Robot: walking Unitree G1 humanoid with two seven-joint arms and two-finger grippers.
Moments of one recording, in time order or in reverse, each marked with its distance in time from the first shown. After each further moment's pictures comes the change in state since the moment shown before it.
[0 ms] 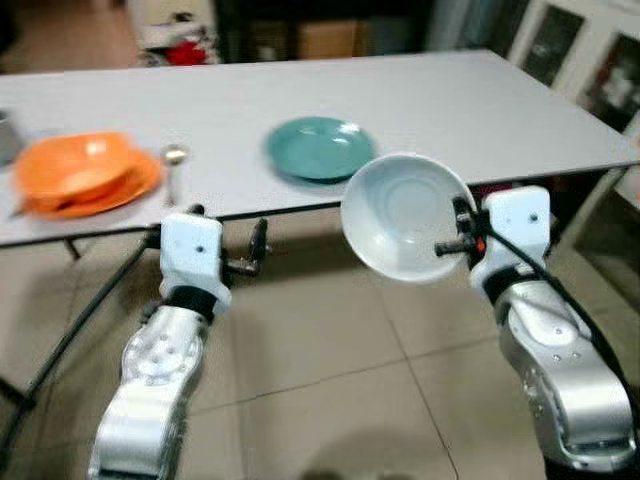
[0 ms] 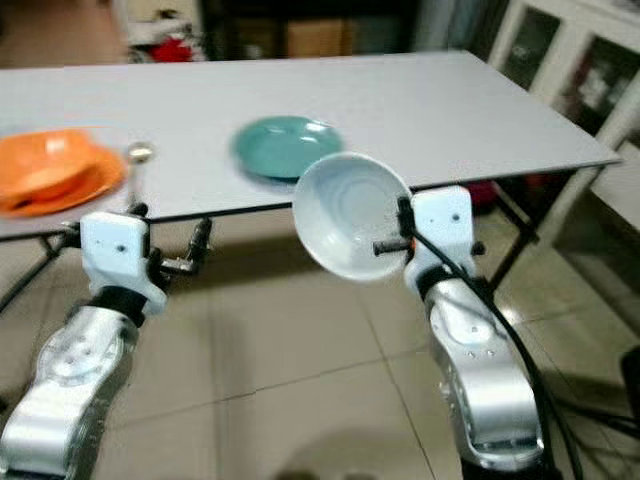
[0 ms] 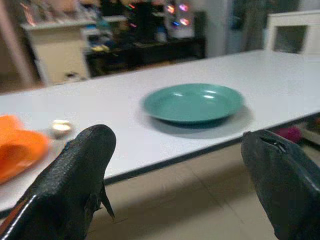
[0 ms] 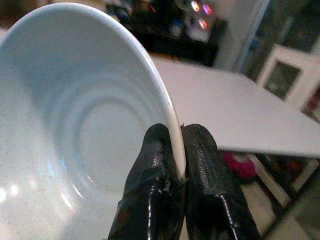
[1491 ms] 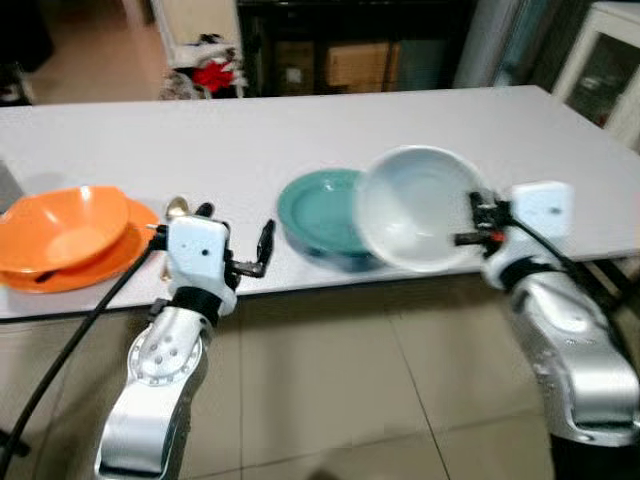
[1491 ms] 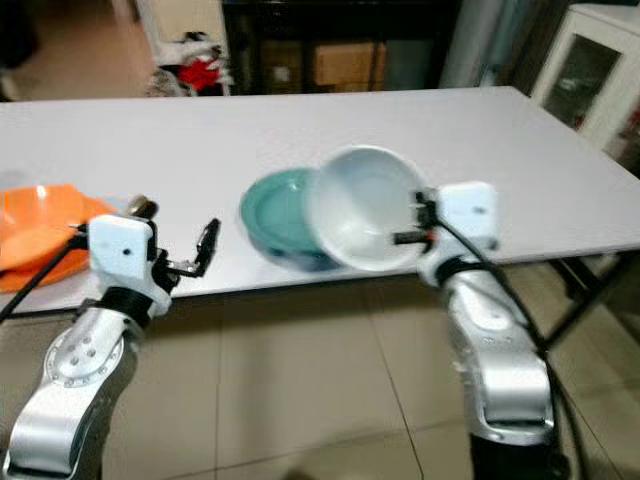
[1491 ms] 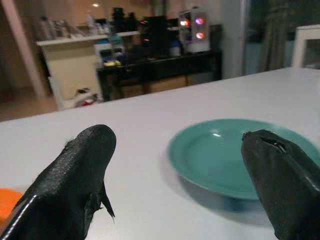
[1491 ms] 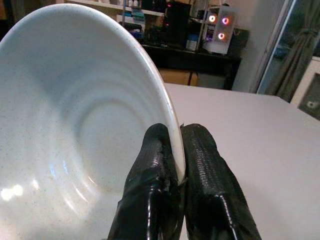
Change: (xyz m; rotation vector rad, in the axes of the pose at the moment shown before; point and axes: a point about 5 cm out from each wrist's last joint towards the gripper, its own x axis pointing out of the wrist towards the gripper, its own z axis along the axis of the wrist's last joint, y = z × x) left arm 0.002 0.007 0.000 0.036 -0.047 -0.008; right arm 0.014 -0.014 0.001 0.087 -0.045 0.035
